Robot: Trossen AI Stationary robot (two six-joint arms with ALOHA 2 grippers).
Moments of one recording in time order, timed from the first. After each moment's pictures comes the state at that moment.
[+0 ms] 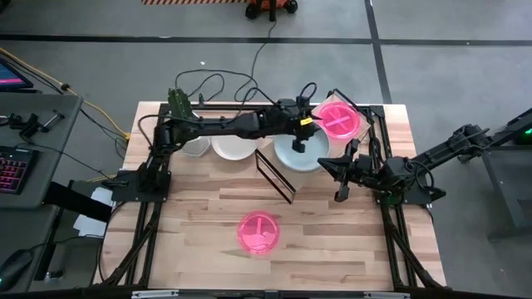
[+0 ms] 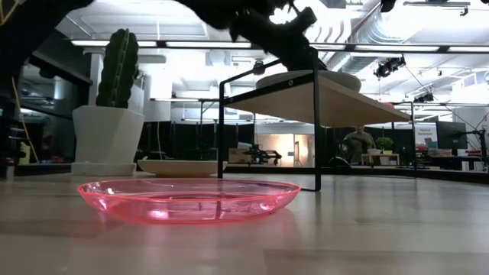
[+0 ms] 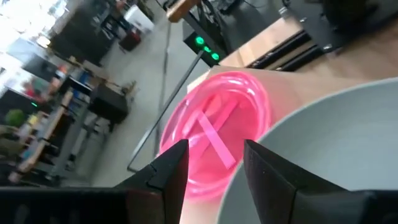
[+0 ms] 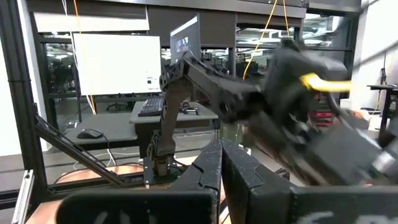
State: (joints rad) left arm 0.24 2.10 1.79 -0.03 -0.07 0.79; right arm 0.41 0.88 0.51 0.62 0.67 -0.14
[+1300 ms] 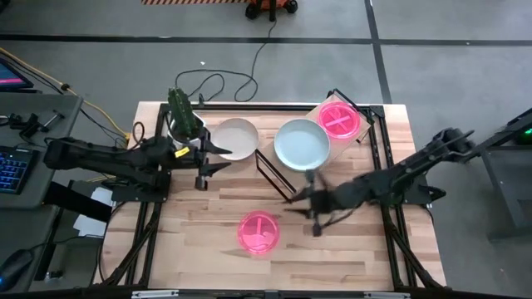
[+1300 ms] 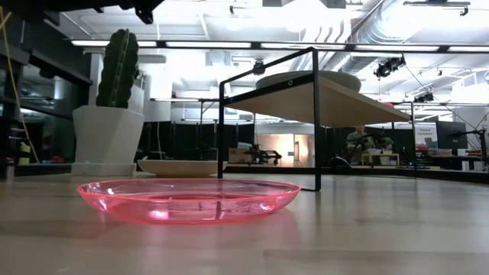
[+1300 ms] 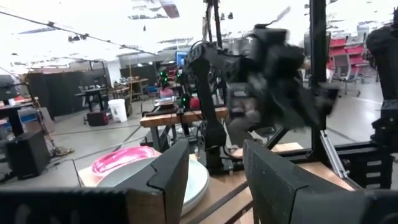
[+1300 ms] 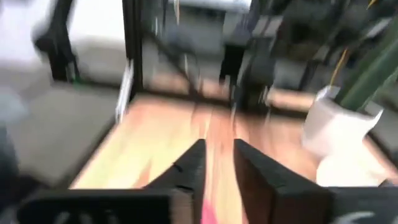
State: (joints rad) left arm -0.01 0.81 0.44 0.54 -0.01 0.14; right arm 0.45 1.34 0.94 0.15 0.35 -0.03
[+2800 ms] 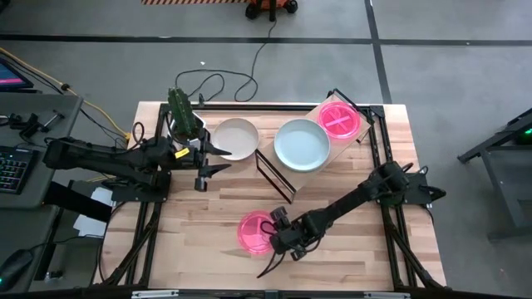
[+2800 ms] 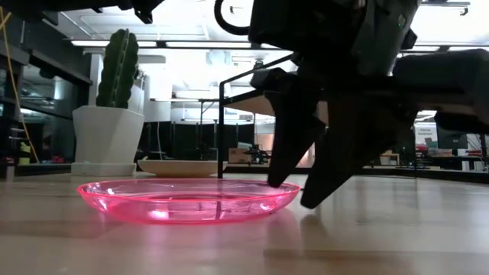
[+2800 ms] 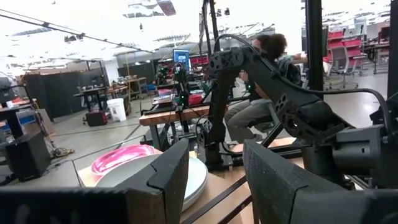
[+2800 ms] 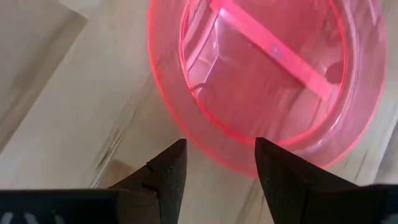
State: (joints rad) left arm -0.02 0.80 0.44 0.52 -0.01 0.17; right arm 0.48 2.07 1.40 -0.48 0.22 -0.13
